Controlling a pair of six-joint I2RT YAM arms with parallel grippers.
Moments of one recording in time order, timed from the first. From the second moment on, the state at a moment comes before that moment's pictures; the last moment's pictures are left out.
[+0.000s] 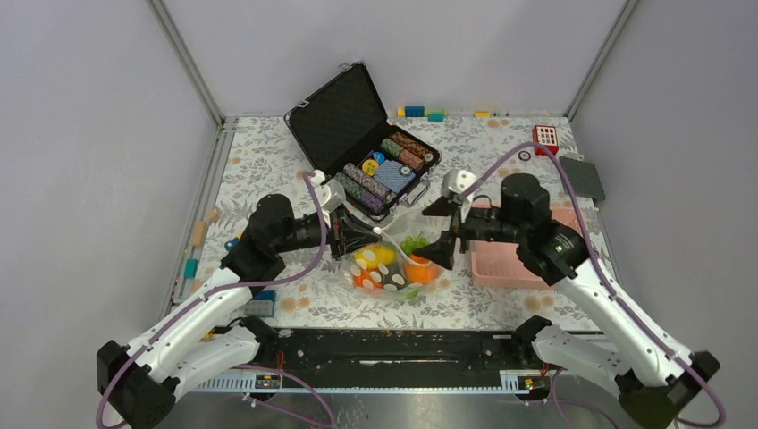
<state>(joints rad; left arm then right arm) -0.62 0.87 0.72 0.10 0.74 -0.22 0.58 0.88 0.98 -0.42 -0.69 -0.17</state>
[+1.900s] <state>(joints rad) -0.69 0.71 0.63 -0.01 0.78 -0.05 0.86 1.19 1.26 -0.84 -0.59 -0.64</state>
